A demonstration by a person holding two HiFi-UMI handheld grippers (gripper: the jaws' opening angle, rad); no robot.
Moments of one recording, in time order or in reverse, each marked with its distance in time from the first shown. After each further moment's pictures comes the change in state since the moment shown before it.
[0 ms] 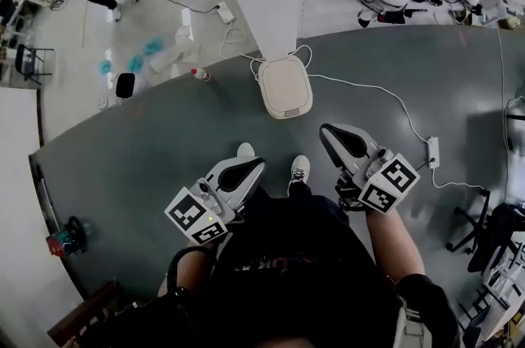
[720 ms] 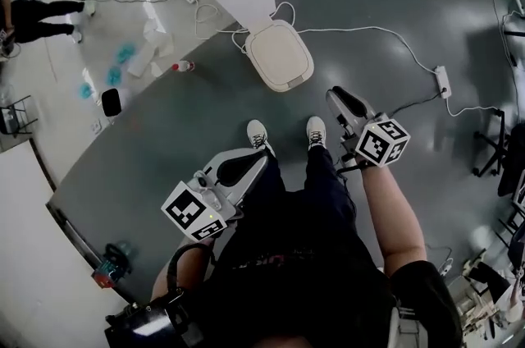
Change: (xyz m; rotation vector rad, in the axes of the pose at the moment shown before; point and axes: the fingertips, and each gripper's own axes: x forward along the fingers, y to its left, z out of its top) left arm -0.009 0.086 -0.022 -0.015 0.262 -0.224; right arm 0.041 -0.141 -0.132 0.337 -0.058 -0.463
